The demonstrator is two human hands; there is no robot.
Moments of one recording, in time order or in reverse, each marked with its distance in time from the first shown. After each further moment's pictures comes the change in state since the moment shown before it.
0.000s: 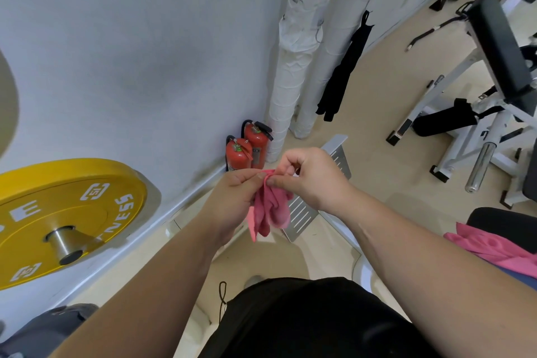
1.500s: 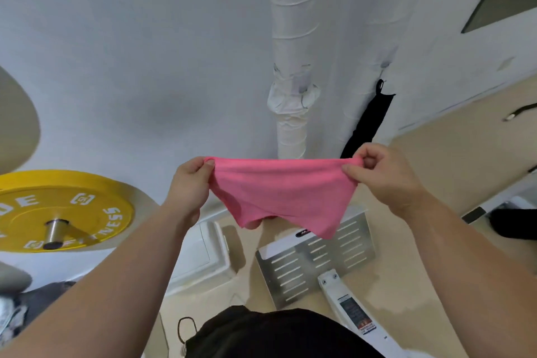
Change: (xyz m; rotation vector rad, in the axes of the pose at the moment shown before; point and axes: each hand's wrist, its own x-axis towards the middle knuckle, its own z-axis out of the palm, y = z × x) left_hand 0.158 0.054 0.139 0.193 0.884 0.095; right_hand 0.128 0.178 -0.322 0.245 0.002 -0.148
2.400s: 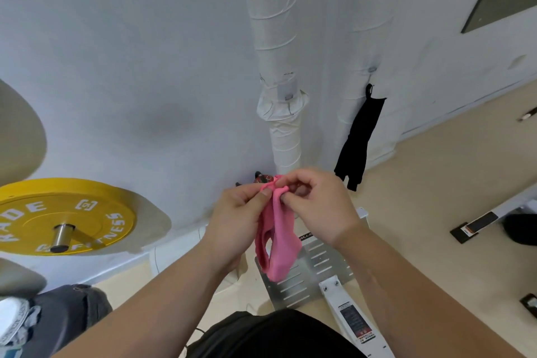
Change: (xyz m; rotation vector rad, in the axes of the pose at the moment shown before) left_hand -0.125 0.047 0.099 -0.097 -0.303 0.104; right_hand -0.054 -0.043 0.039 0.005 -0.111 -0.113
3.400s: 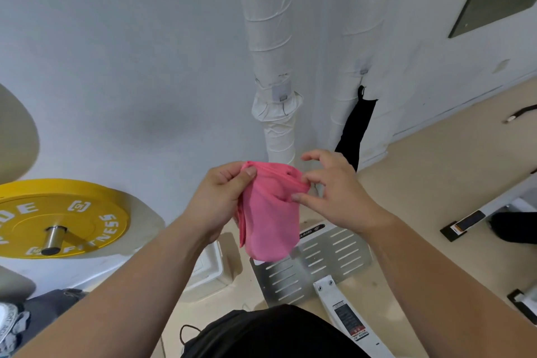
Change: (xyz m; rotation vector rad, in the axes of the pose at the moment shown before) left_hand 0.024 0.008 -0.025 0.032 -0.030 0.060; right_hand 0.016 0.038 -0.040 -0.535 -0.062 -0.261
